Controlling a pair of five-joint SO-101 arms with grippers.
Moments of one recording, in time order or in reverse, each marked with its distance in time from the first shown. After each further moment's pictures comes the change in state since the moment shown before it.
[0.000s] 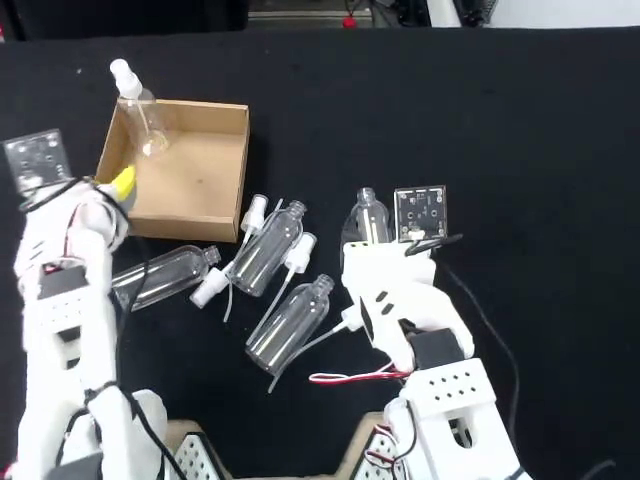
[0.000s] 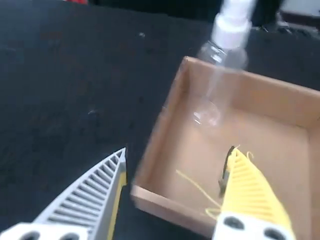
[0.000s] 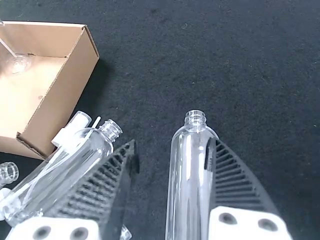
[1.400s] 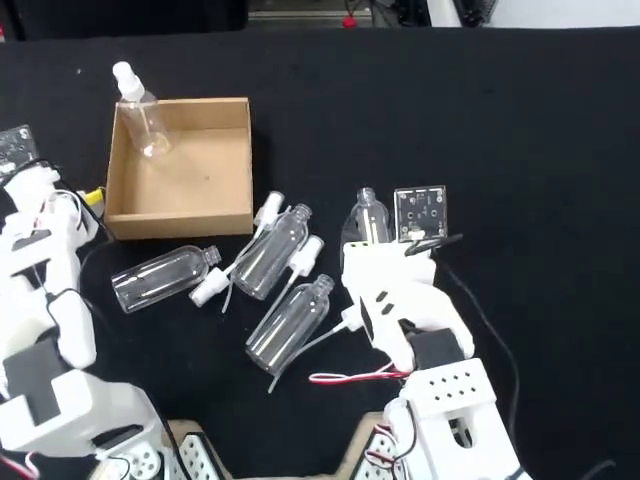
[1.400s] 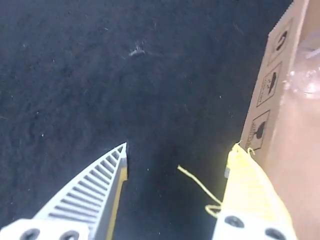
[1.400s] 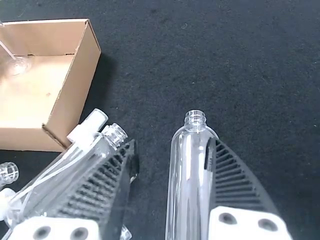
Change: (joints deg) left arm -8.7 34.9 -17.8 -0.4 -3.5; right arm 0.0 0.0 0.0 0.0 0.0
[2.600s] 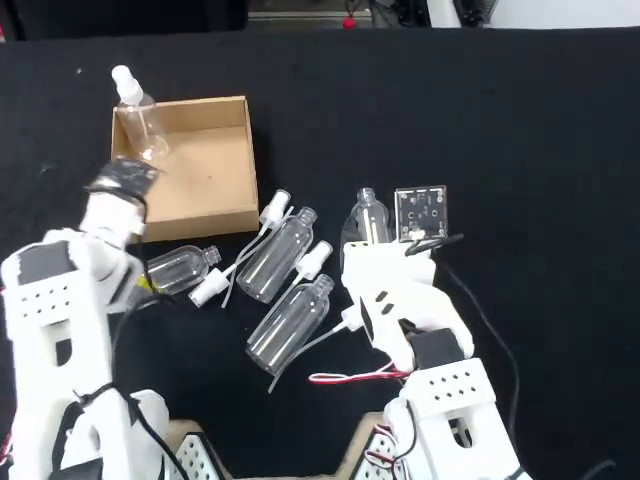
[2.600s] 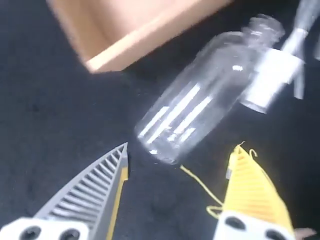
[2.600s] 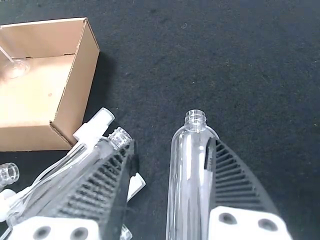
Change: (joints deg) left arm 11.3 -36.0 2.5 56.9 -38.6; right arm 0.0 0.0 0.0 0.0 -0.3
